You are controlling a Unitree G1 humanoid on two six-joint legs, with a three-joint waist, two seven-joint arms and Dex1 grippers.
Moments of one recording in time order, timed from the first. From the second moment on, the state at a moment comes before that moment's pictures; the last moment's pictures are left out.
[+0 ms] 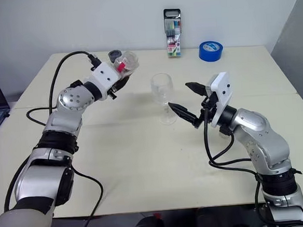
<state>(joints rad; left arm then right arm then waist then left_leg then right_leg) -1.05 0.56 -0.15 0.84 0.22 -0.27 -0.53 -0.48 -0.46 0.01 -0.38 0.53 0.53 0.59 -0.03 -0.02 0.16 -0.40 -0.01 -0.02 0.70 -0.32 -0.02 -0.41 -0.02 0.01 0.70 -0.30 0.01</state>
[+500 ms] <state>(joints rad) -1.22 0.57 -0.25 1.05 0.38 -0.49 -0.51 -0.48 -0.44 0.01 -0.37 0.51 0.51 0.59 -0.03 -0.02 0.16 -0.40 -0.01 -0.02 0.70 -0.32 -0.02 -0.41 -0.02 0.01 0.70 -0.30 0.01</state>
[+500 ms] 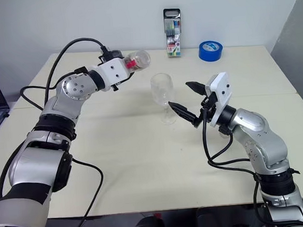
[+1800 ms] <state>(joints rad) -1.42 0.63 -0.49 1.21 0.74 -0.68 -0.22 -0.48 -0.42 0.01 -0.37 0.48 0.51 0.58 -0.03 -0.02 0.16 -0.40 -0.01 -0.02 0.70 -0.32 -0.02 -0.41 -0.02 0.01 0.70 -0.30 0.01</state>
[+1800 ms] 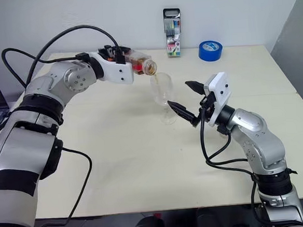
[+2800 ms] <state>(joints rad) -1.51 0.63 -0.56 1.28 0.84 -0.68 -0.14 -0.48 -0.41 0.01 -0.37 0.48 0.51 0.57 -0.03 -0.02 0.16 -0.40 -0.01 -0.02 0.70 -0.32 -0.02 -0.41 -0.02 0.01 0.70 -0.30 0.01</state>
